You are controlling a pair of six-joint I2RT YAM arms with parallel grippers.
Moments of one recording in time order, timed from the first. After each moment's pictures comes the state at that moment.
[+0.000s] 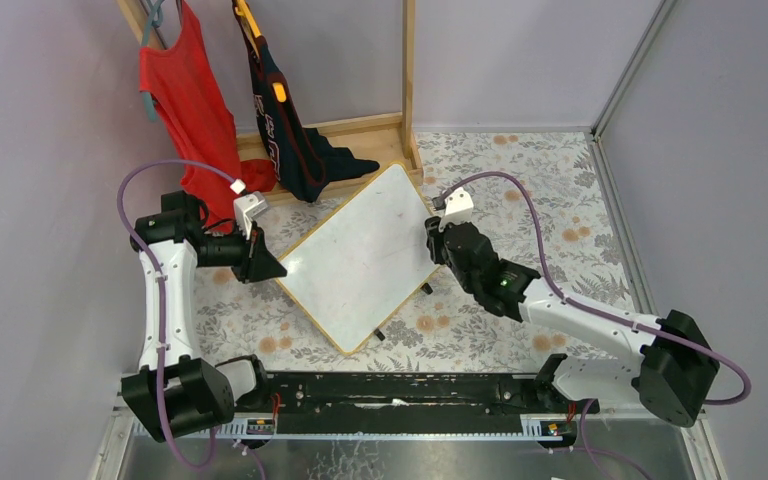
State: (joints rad) left arm 0.30 1.16 1.17 -1.43 1.01 0.93; right arm 0.88 1.21 0.77 0.06 0.51 0.21
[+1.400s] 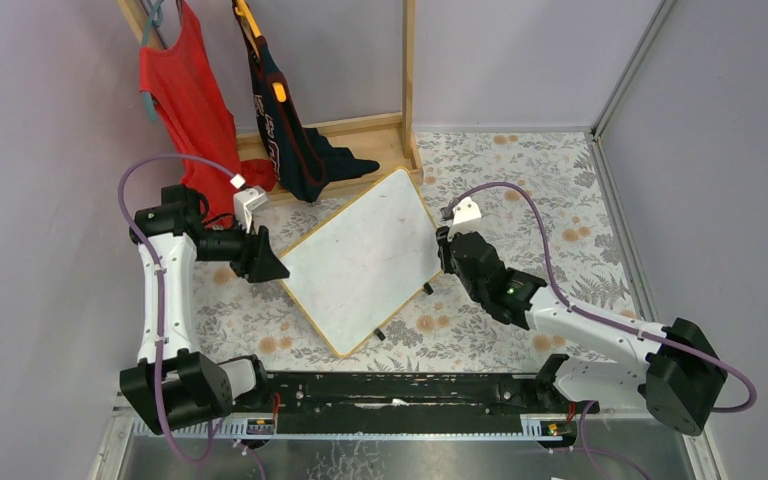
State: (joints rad) left arm 0.29 1.19 1.21 -1.45 0.98 0.86; right arm 0.87 1.15 0.68 0.03 0.53 0.21
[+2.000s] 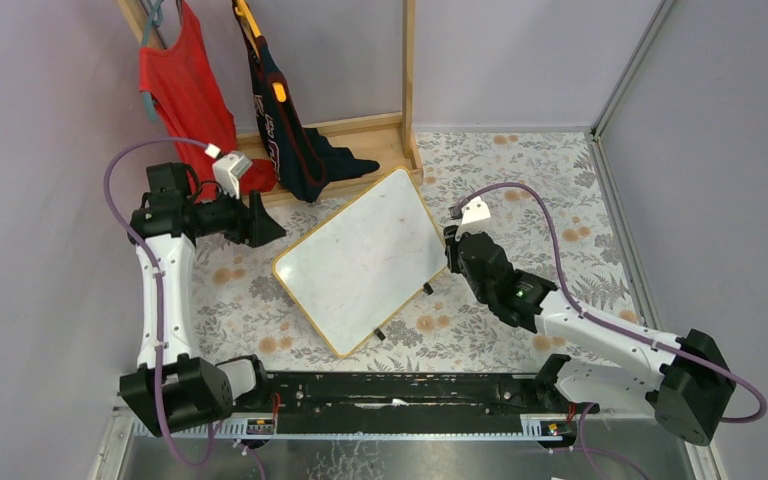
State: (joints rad) left arm 0.29 1.21 1.27 -1.10 0.96 0.46; right arm 0.86 1.09 0.68 -0.01 0.56 0.21
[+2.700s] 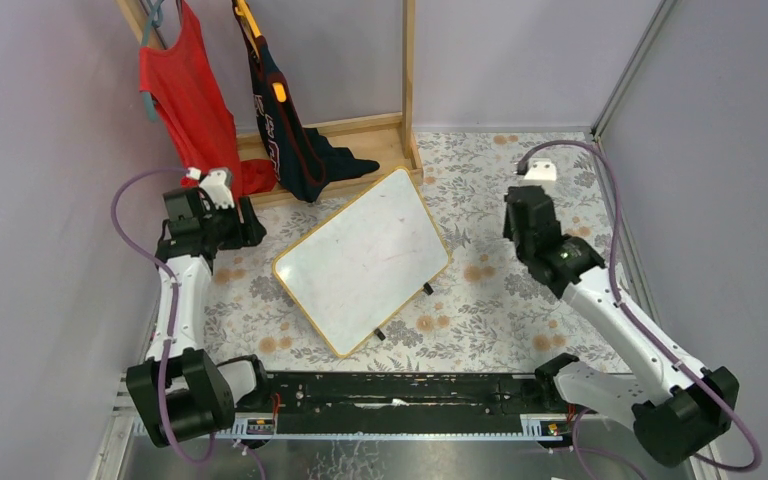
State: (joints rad) left arm 0.29 1.14 0.93 -0.49 0.44 0.04; right arm 0.56 1.03 0.93 -0.44 0.60 0.25
